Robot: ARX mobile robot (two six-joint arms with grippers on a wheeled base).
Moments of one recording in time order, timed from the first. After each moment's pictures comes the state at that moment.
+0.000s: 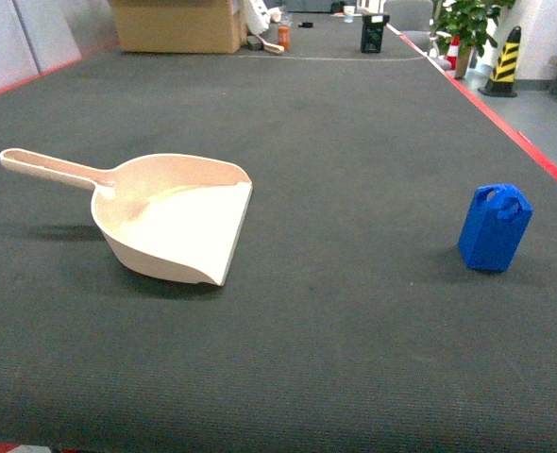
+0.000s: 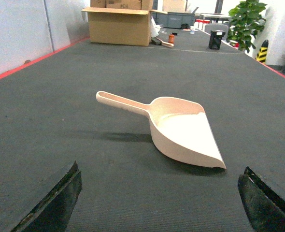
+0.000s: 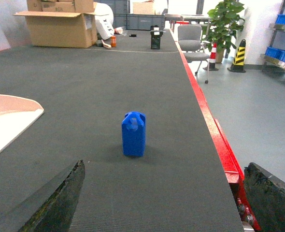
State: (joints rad) left arm 0.00 0.01 0.01 -0.01 0.00 0.00; right arm 0.00 0.00 0.01 0.00 0.00 -0.01
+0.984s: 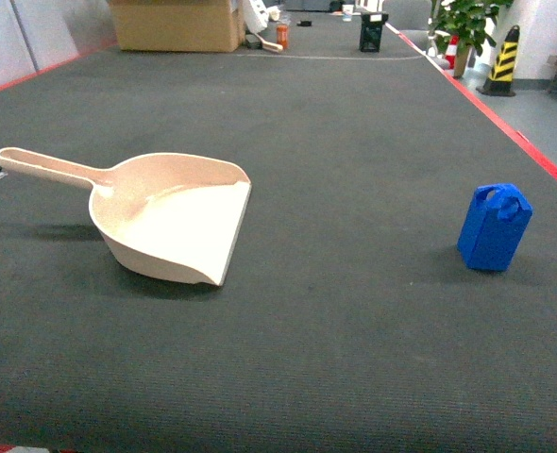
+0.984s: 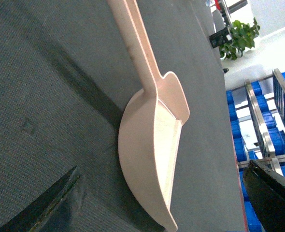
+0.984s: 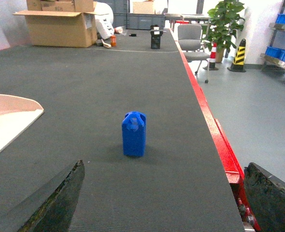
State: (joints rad) left arm 0.20 1.72 0.52 0.93 0.34 -0.92; right arm 0.00 0.00 0.01 0.00 0.00 0.00
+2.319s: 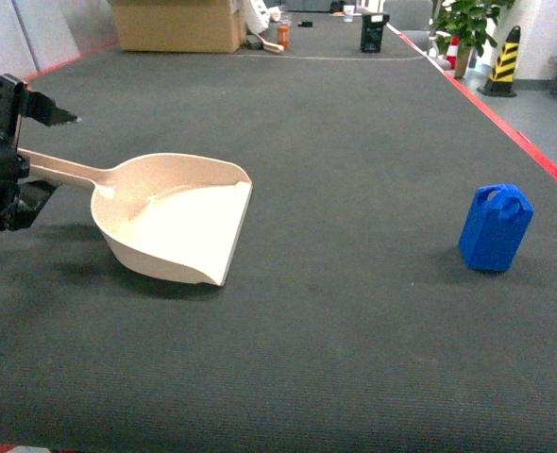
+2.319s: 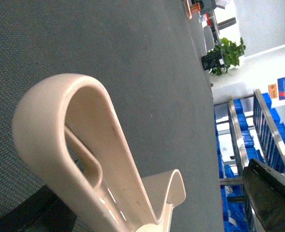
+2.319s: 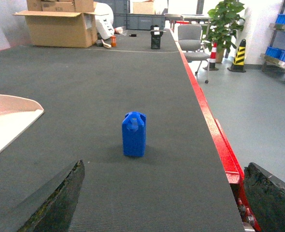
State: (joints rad) left arm 0.17 2.27 1.27 0.82 0.32 -1.06; right arm 0.00 0.00 0.01 0.00 0.00 0.00
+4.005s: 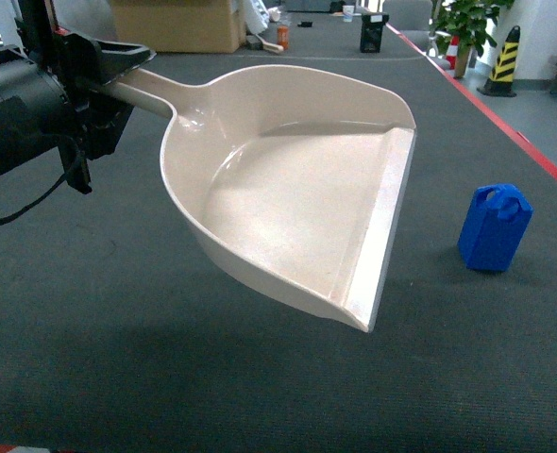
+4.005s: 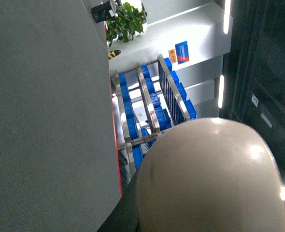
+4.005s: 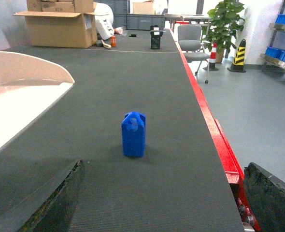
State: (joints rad) left arm -0.09 1.95 0.85 1.28 0.34 -1.31; right arm 0.00 0.00 0.01 0.00 0.00 0.00
